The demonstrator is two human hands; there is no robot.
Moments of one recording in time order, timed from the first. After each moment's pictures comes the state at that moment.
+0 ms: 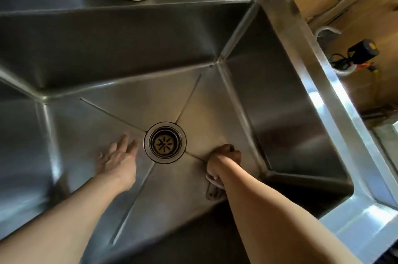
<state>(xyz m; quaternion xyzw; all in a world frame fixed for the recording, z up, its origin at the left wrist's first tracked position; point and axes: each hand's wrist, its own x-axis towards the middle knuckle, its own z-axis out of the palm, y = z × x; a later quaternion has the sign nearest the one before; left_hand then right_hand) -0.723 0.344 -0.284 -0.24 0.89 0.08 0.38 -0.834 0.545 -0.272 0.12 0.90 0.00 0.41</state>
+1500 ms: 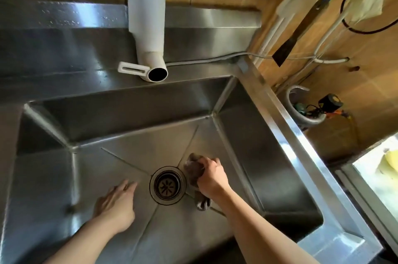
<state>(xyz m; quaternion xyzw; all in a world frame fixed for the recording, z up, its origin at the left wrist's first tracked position) -0.708 0.336 -0.222 -0.26 0.89 0.18 0.31 -0.844 0.509 -0.187 -0.08 0.92 -0.21 0.31</state>
